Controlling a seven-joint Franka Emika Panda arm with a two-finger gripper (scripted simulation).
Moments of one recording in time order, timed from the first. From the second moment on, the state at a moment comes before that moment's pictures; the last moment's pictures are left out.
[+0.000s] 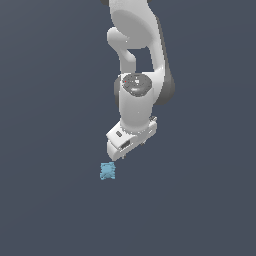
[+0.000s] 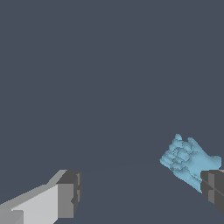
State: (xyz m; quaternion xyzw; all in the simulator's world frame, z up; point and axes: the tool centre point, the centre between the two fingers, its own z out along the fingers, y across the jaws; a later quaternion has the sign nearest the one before) arm 0.050 0.020 0.155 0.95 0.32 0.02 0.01
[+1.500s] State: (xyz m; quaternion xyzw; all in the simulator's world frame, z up) arm 0.085 -0.056 0.109 0.78 0.63 0.00 0.00
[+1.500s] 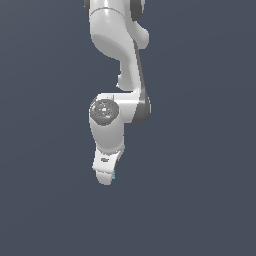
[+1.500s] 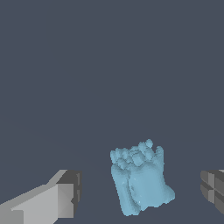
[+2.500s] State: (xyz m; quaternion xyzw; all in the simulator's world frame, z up) arm 0.093 -0.089 0.091 0.69 0.73 0.00 0.00
